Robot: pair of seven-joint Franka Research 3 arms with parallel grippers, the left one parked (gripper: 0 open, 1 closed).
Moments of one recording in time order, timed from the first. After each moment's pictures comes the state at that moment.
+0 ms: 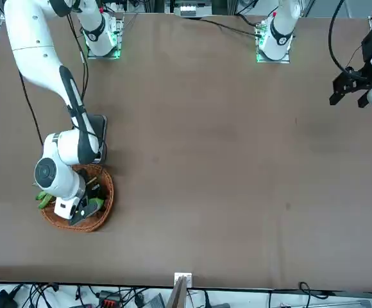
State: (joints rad) arm 0.08 0.77 0.06 -1.46 -0.05 2.29 -0.35
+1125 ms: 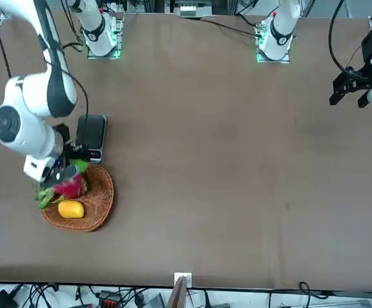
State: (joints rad) arm 0.06 0.26 0.05 -1.86 -0.04 2.04 -0.21
